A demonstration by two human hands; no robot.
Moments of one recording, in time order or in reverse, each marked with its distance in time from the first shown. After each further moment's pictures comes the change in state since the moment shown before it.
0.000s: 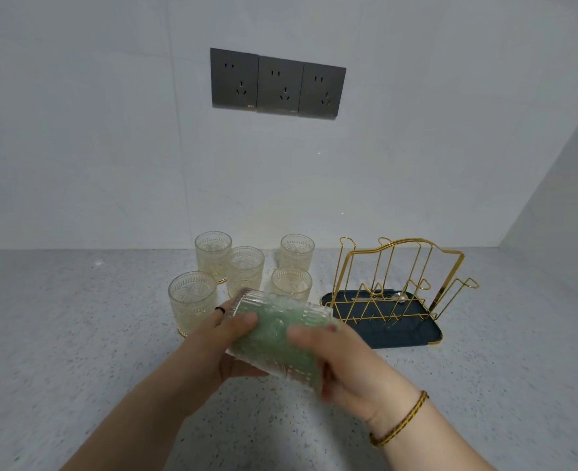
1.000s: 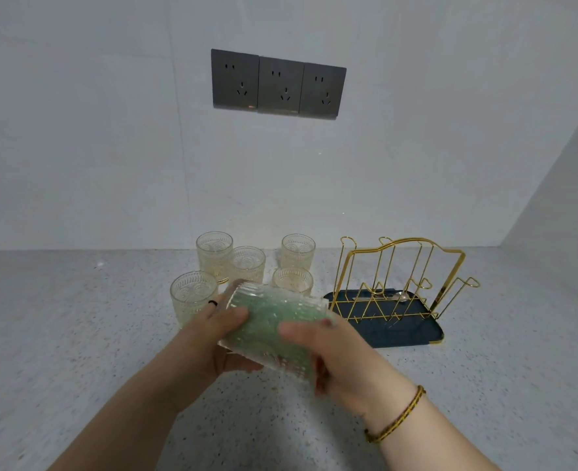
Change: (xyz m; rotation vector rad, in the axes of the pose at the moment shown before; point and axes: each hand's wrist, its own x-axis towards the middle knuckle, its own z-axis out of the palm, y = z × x) left_hand -0.006 0.010 -0.001 0.018 -0.018 0.041; right_hand 0.005 -0.003 0.005 -0.049 0.073 0.017
